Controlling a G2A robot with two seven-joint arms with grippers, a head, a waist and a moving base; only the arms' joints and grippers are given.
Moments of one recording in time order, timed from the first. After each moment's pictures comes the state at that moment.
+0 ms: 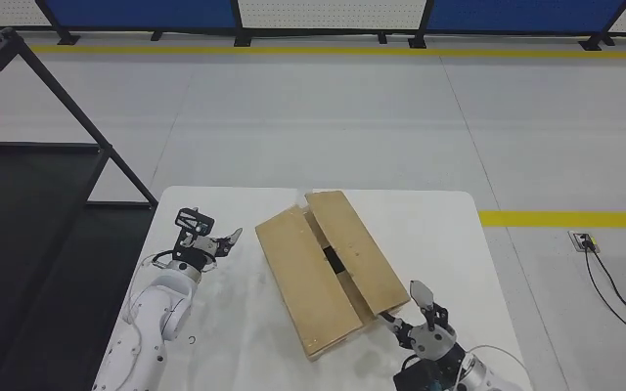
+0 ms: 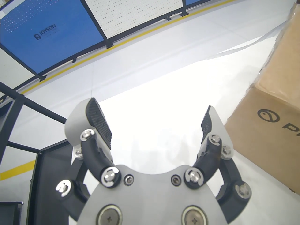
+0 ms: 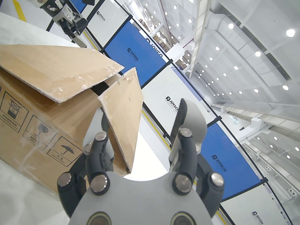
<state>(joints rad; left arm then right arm) 0.98 -1.20 -1.40 -1.35 1.49 -0.21 -0.04 -1.55 -1.24 1.45 -1.83 -2.16 -0.06 -0.66</state>
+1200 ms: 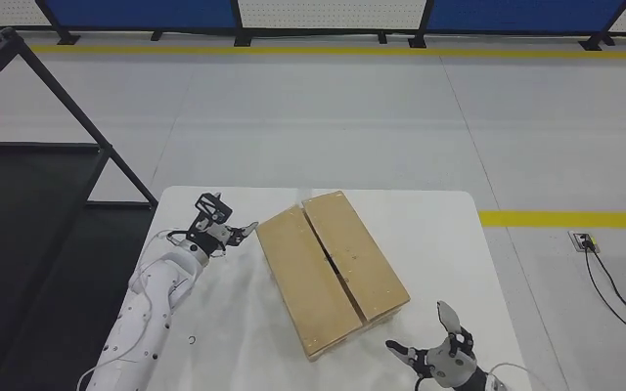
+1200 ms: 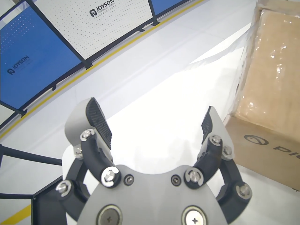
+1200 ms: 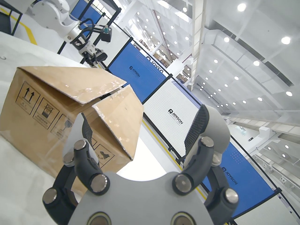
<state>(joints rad) 0.77 -1.20 -1.31 -1.11 1.58 -0.42 0.11 -1.65 -1.21 1.53 -1.84 -2.13 -0.10 -0.84</state>
